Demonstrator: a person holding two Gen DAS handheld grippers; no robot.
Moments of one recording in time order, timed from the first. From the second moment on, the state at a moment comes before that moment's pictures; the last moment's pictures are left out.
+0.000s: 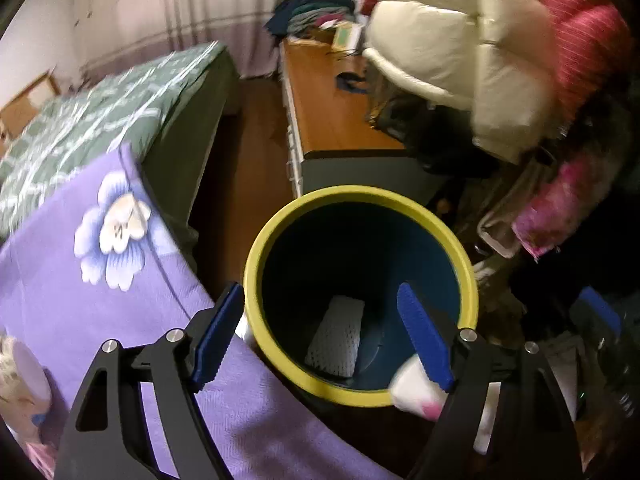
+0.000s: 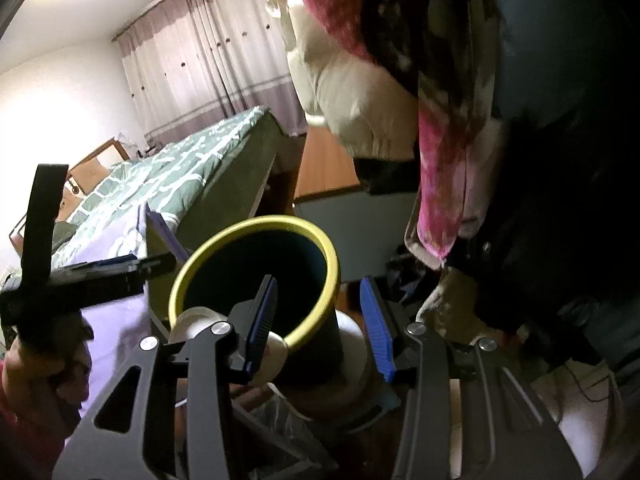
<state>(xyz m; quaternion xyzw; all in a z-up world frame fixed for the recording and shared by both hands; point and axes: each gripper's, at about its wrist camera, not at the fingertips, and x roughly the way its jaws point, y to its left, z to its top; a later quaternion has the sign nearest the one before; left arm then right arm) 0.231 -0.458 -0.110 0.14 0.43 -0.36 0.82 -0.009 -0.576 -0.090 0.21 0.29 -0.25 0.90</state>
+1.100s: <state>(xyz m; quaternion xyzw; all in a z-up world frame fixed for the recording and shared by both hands) 0.148 -0.238 0.003 0.03 0.23 -0.14 0.96 0.128 -0.418 -0.102 0.06 0.38 0.04 0.92</state>
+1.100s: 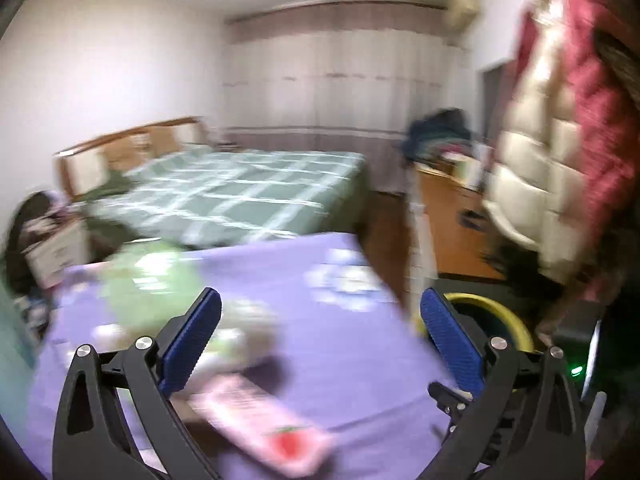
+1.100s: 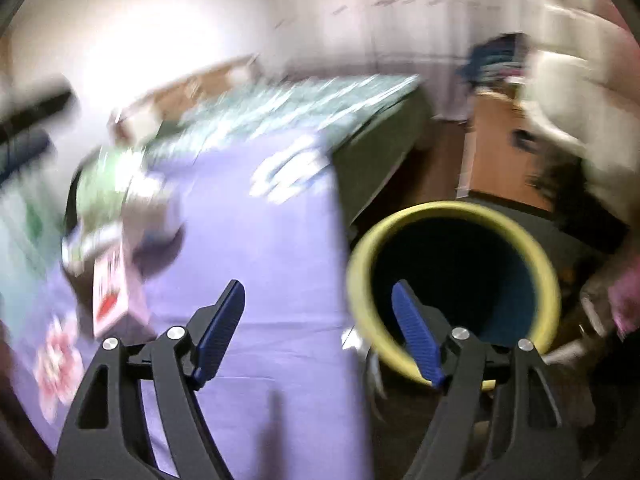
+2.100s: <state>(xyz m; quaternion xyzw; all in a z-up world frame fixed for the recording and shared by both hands) 0.186 -0.077 -0.044 -0.07 0.35 0.09 0.93 0.215 -0.346 -0.135 -0.03 0.46 0.04 0.89</state>
